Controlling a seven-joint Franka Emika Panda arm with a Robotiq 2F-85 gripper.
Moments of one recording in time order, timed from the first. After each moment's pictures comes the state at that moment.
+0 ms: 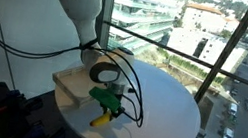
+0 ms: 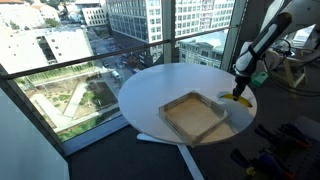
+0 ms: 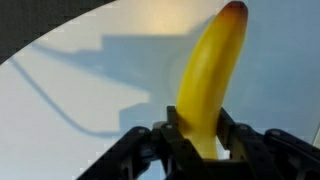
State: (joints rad) arm -0.39 0.55 -0.03 -2.24 -0.03 2.73 -0.49
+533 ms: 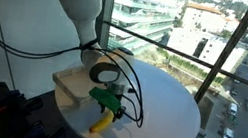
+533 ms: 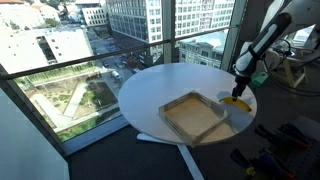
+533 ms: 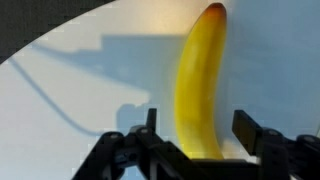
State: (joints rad) arm -0.40 0.55 -0.03 -2.24 -0.03 2.73 -0.49
